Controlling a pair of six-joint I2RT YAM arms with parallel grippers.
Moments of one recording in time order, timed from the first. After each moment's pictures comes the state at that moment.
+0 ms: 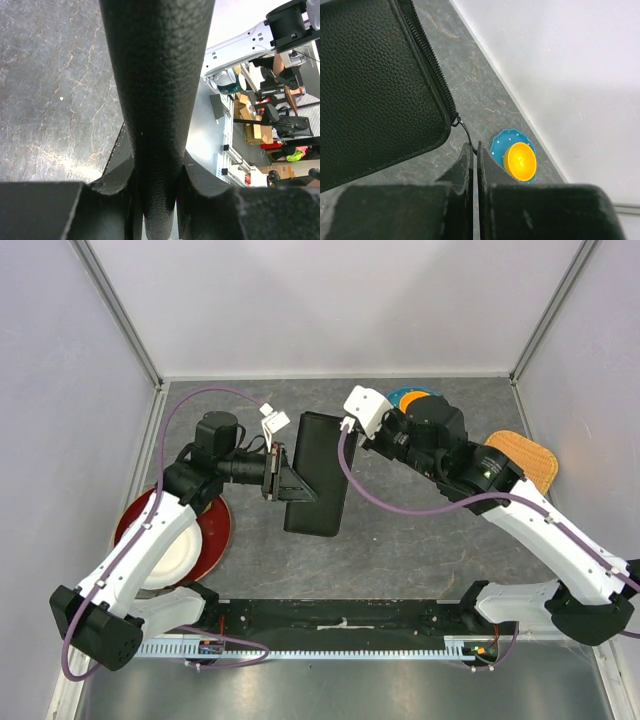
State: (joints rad) left arm -0.46 1.11 1.09 -0.47 1.01 -0.40; right arm 0.84 1.21 1.50 -0.55 0.21 -0.51
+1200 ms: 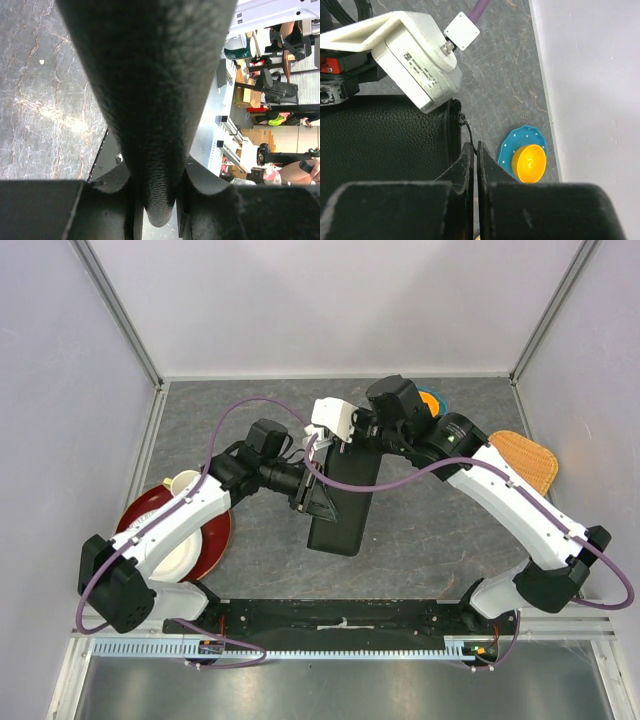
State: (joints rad) left arm -0.63 1.31 1.09 -0.50 0.94 -0.37; right arm 0.81 1.46 1.75 -0.87 0.00 -0.70
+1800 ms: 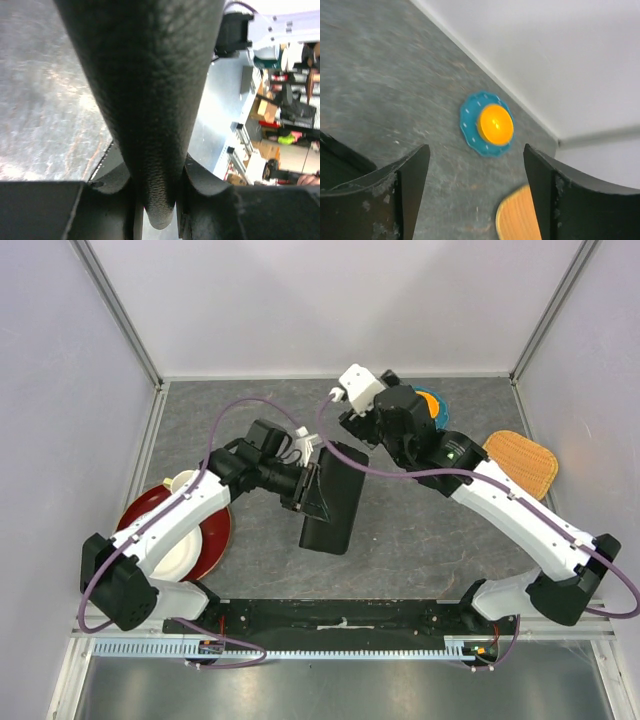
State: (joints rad) left arm -0.63 1.33 1.14 -0.68 0.81 -0.34; right arm 0.82 1.39 1.58 -0.55 0.43 -0.49
